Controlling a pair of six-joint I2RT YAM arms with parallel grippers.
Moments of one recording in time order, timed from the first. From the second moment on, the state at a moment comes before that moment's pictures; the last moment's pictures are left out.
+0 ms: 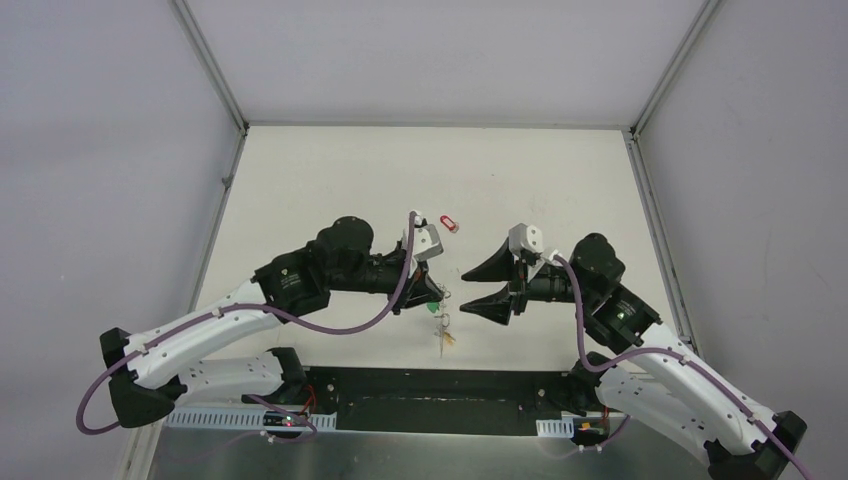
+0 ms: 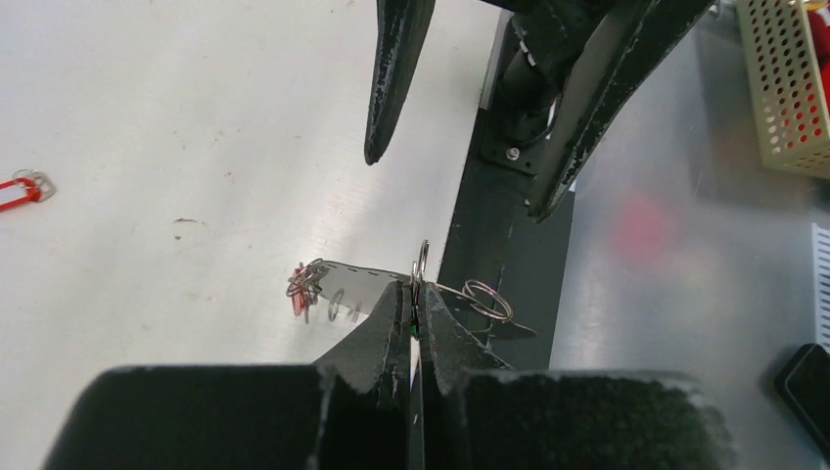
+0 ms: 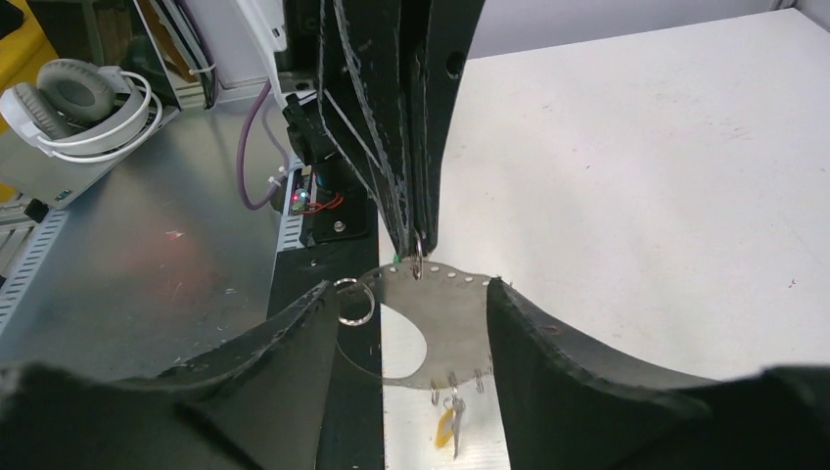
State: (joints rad) left arm -1.03 0.97 0.96 -0.29 0.37 -0.16; right arm 0.75 0.69 0.67 -0.06 -0.77 0.07
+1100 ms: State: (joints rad) left arm -1.03 1.29 1.60 -1.18 0.32 0.08; right arm 0.95 0.98 0.57 0.52 -0.63 0.29
